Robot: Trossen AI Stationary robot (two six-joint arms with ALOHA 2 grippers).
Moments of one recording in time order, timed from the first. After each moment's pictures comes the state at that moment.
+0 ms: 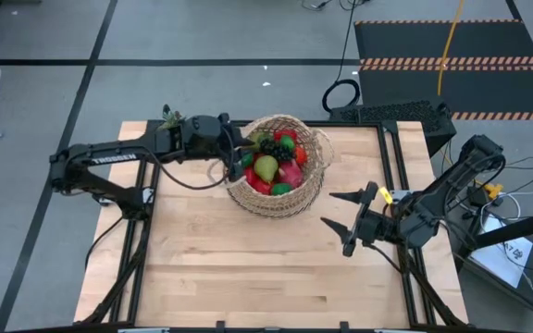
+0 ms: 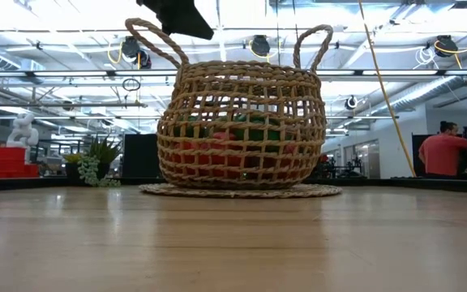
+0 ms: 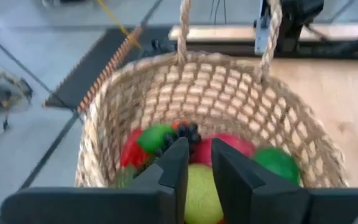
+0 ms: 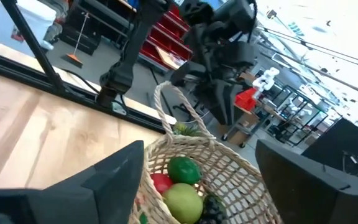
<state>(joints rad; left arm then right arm) 0.22 1.32 1.25 -0.40 -0.10 0.13 0.73 1.07 0.81 0.18 1.10 -0.49</state>
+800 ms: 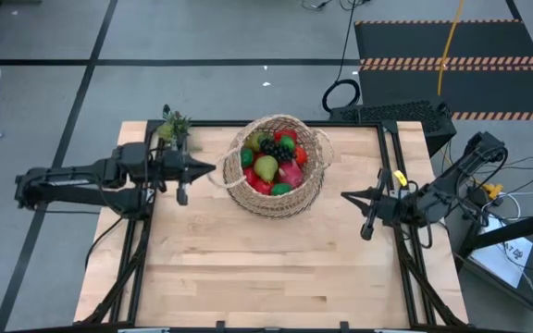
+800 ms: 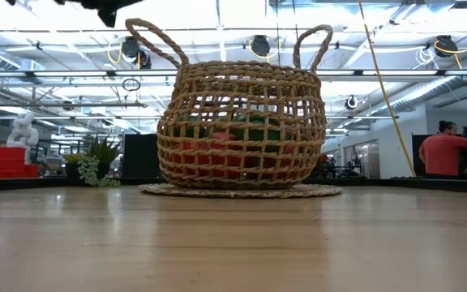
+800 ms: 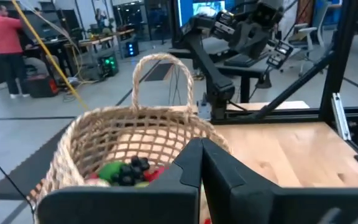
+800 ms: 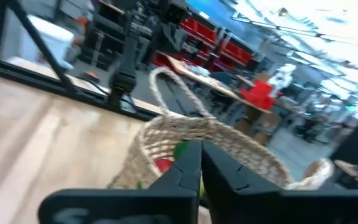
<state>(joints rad) 0.11 0.69 0.67 -0.05 0.03 0.11 0.70 0.73 0.59 0.10 1.00 -0.42</state>
